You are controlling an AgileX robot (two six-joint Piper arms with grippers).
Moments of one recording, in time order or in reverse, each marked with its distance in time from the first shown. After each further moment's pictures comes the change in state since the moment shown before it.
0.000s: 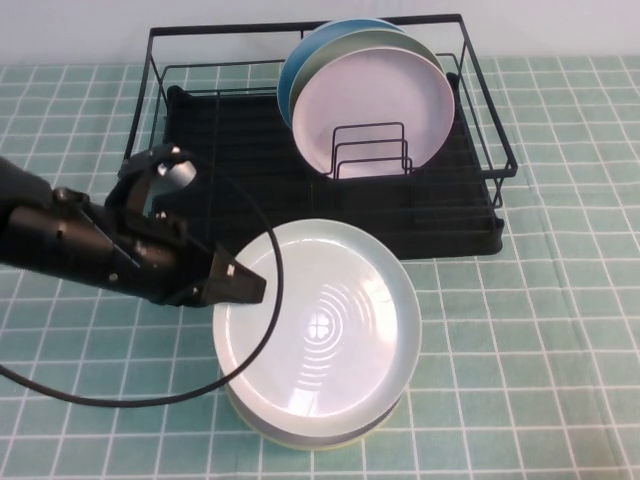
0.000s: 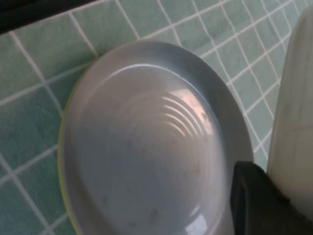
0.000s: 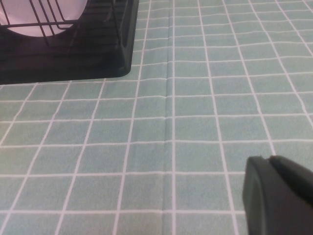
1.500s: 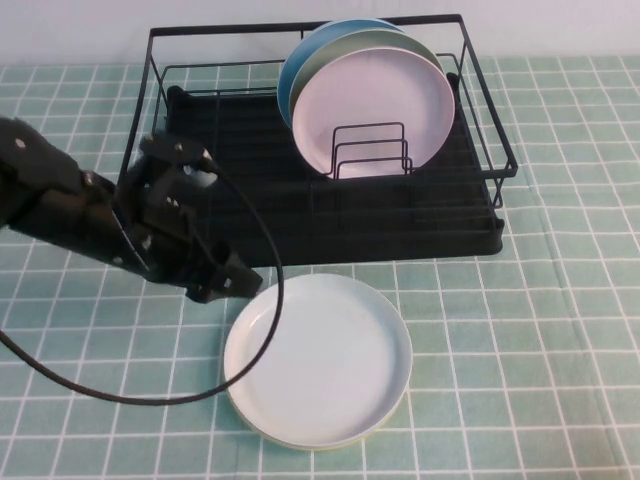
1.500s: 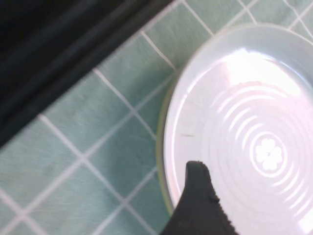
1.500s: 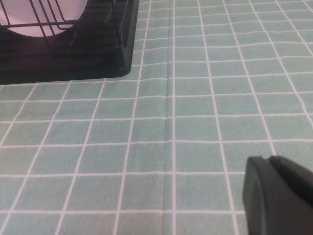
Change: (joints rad) right arm 0.000 0.000 0.000 0.000 0.000 0.000; left arm -0.046 0.054 -0.097 0.241 -0.114 0.092
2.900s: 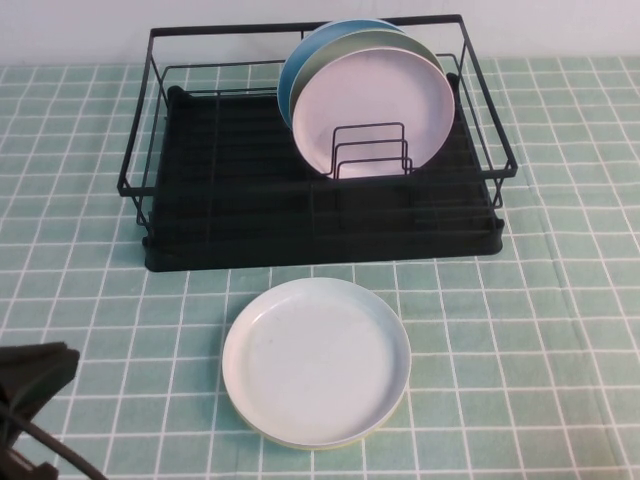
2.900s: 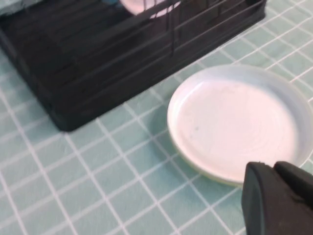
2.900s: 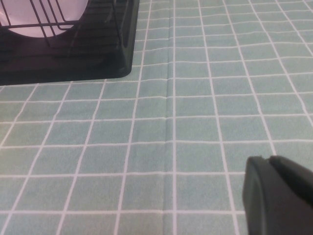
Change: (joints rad) right arm 0.000 0.000 0.000 0.001 0.000 0.000; left arm 0.000 -1.072 0.444 0.355 -0.041 -0.414
